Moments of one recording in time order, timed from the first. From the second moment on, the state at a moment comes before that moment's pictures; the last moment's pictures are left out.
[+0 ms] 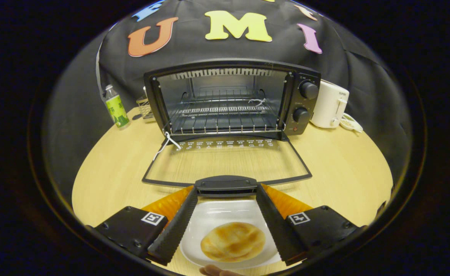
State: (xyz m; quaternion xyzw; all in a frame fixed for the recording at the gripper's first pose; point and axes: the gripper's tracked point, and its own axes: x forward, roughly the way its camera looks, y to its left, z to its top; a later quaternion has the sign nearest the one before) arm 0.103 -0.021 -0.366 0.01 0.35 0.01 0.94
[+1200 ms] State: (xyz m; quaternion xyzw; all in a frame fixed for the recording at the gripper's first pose) arm 0.000 -0.026 -0.376 0.01 0.27 0.02 0.96
